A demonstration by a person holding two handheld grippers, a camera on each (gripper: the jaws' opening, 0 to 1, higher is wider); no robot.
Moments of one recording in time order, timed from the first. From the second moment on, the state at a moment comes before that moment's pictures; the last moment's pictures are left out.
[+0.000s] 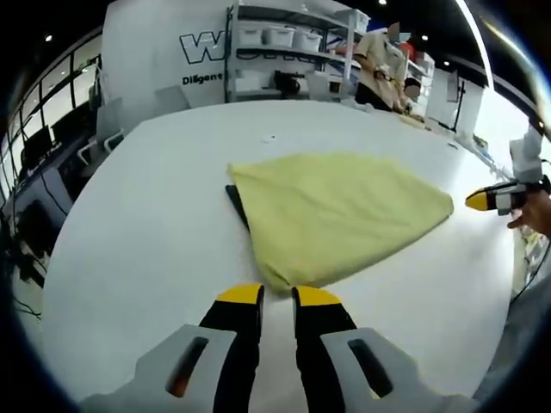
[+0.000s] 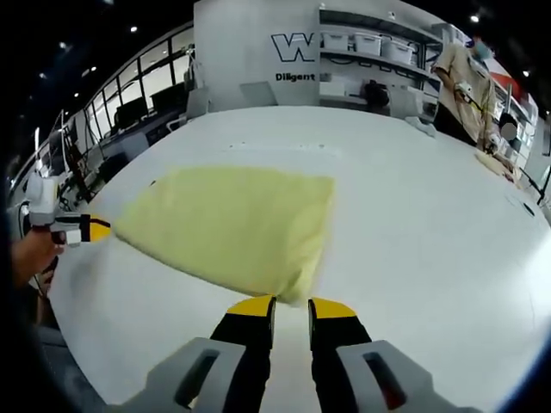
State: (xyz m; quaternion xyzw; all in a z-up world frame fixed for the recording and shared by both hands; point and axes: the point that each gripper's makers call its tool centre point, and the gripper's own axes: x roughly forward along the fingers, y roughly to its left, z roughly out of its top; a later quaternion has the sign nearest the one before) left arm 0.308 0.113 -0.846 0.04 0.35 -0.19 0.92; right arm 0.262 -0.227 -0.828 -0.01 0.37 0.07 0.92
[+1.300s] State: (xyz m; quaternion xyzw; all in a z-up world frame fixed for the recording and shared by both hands) left arm 0.313 0.108 -0.855 0.01 0.36 -0.19 0.91; right arm 0.277 -0.222 -0.863 0.00 0.41 0.09 0.91
